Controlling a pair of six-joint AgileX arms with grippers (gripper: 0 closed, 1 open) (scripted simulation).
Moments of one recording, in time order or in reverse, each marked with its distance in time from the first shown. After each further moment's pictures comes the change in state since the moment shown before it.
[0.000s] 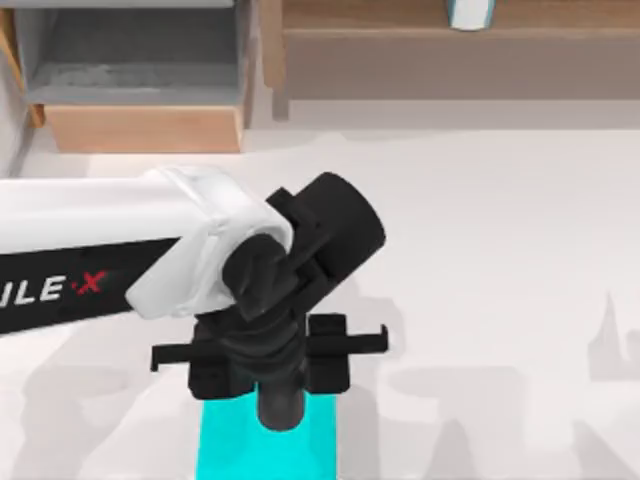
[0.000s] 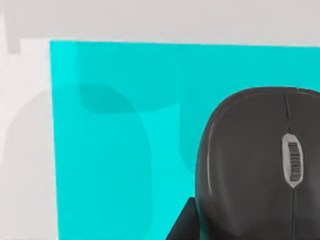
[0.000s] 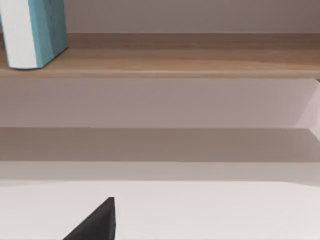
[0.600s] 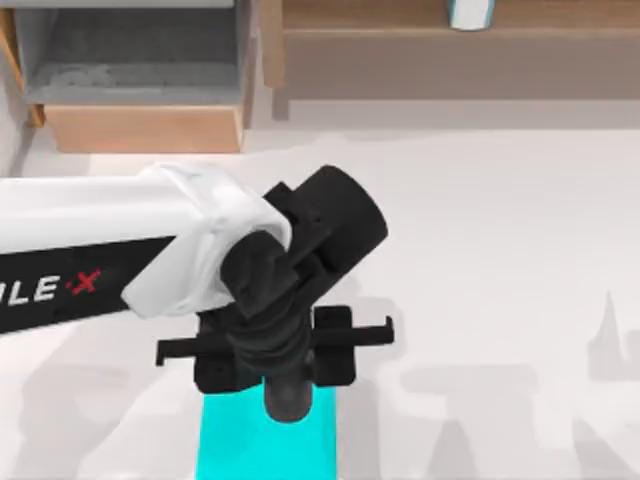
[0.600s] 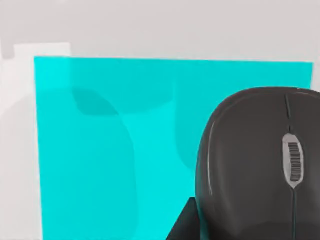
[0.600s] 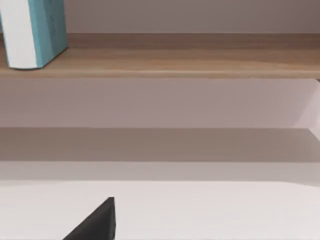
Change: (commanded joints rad) left arm -0.002 -0.003 -0.001 0.023 0.000 -0.001; right arm 0.000 0.000 0.000 0.000 0.000 0.000
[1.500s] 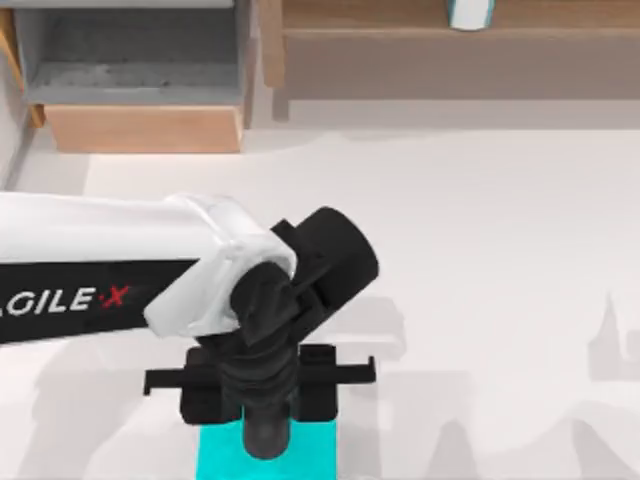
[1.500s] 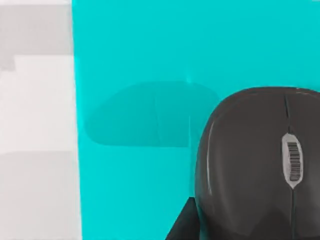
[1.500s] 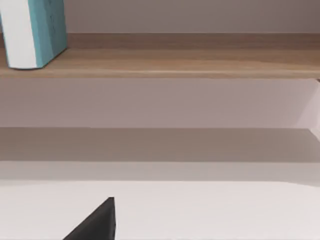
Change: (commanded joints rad) left arm 0.000 0.058 -0.060 -0.001 0.008 0.002; right arm 0.000 0.000 0.000 0.000 0.000 0.000
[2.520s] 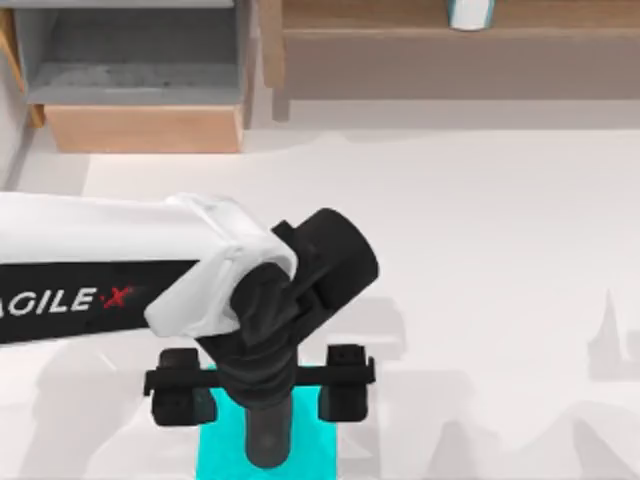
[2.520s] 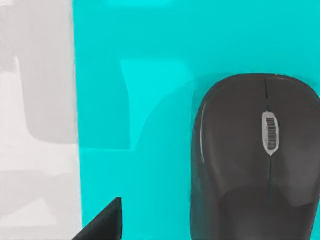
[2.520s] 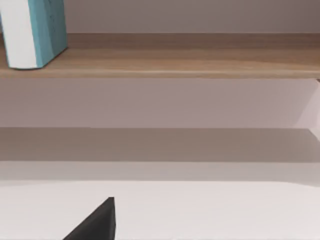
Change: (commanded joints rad) left arm 0.000 0.000 0.000 0.000 0.000 0.000; right arm 0.000 0.000 0.000 0.000 0.000 0.000
